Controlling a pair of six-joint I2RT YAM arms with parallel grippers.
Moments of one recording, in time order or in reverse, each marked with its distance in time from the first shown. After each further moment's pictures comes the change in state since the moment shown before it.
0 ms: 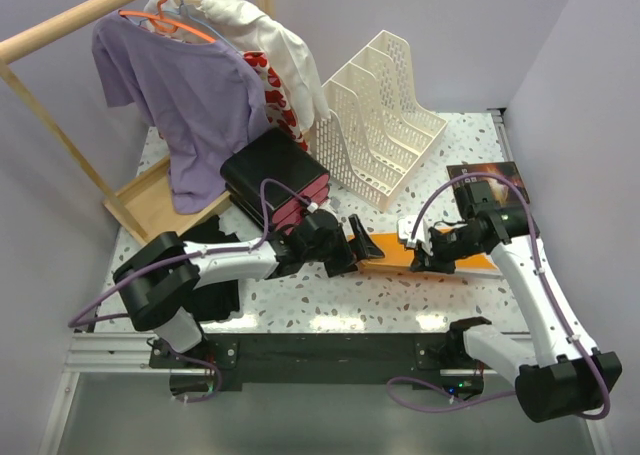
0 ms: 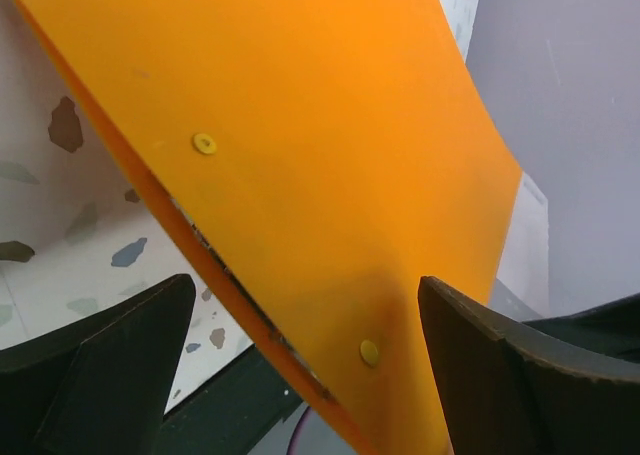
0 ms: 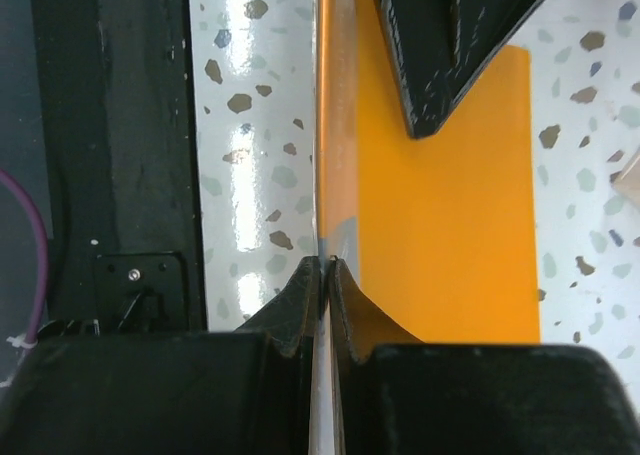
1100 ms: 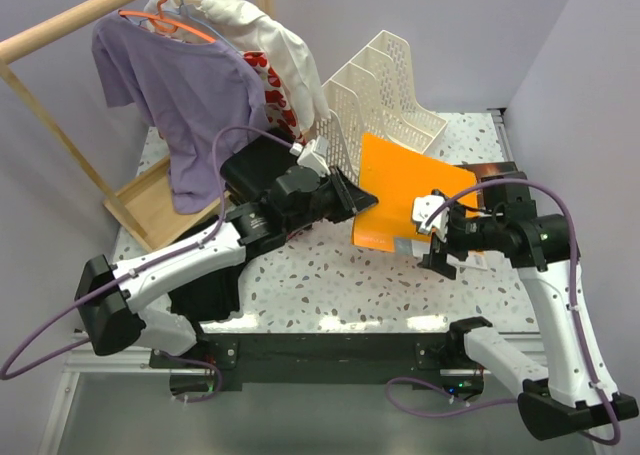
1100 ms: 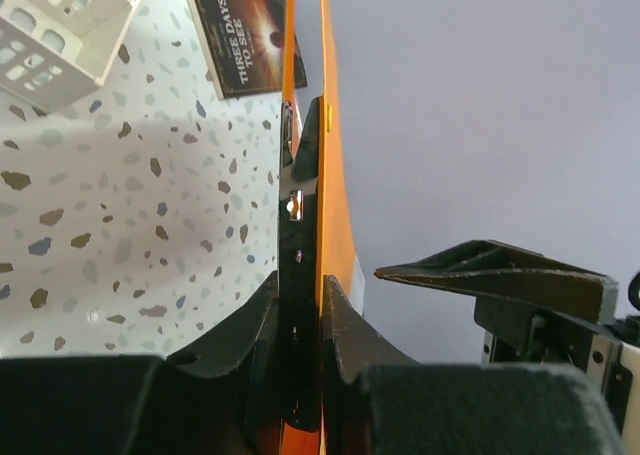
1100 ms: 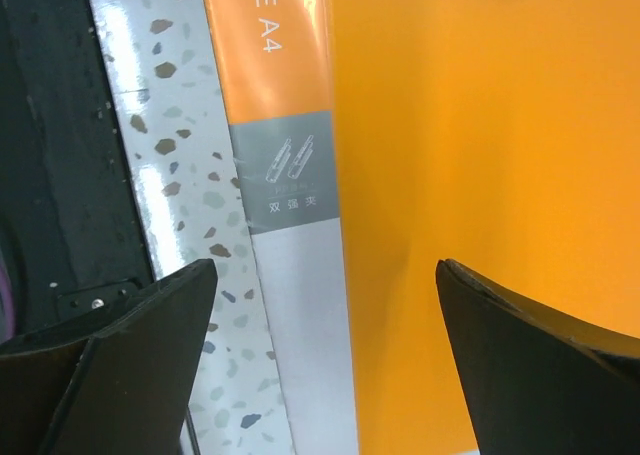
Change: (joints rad) left arm 0.012 -0.230 0.313 -0.204 -0.194 0.201; right arm 0.007 -0.097 0.253 0.004 0.069 0.205
